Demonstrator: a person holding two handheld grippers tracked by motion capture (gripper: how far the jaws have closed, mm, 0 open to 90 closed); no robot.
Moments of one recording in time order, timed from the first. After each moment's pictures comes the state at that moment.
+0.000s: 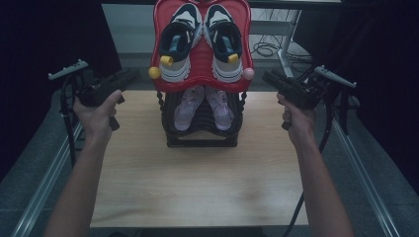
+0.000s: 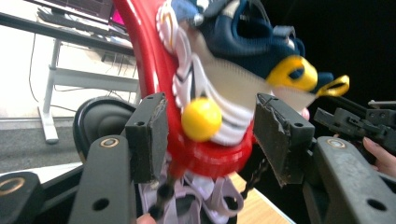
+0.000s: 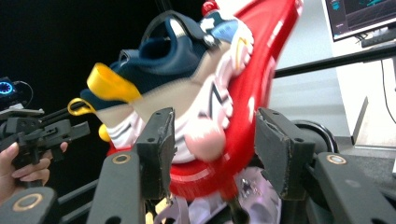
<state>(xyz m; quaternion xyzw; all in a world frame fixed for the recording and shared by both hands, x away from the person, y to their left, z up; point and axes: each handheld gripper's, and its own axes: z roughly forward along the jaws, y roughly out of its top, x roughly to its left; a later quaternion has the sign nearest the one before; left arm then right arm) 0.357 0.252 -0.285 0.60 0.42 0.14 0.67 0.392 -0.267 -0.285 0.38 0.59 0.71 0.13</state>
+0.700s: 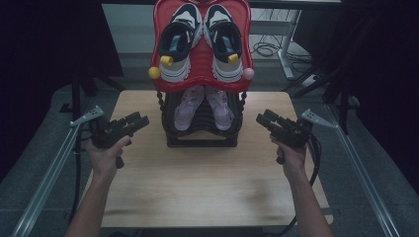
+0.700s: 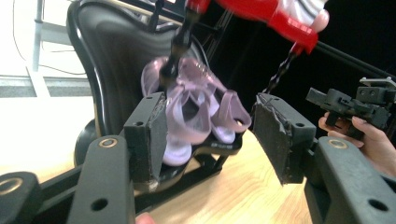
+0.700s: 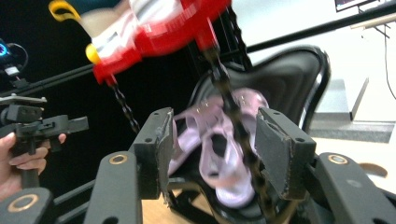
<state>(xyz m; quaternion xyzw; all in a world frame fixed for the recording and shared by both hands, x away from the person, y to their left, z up) 0.323 0.250 -0.389 0.63 0.43 0.10 0.64 0.357 -0.273 -0.393 0.38 0.61 0.69 0.12</state>
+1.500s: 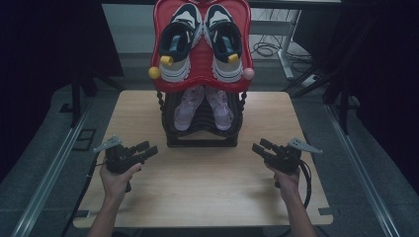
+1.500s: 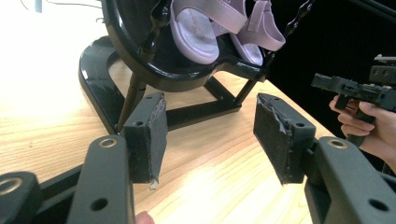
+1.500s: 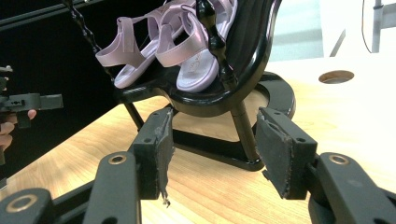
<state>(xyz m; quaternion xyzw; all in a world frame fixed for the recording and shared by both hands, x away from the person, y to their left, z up) 0.306 0.240 -0.471 0.66 0.45 0.08 0.59 0.337 -0.279 -0.483 0.41 0.65 0.62 0.12</state>
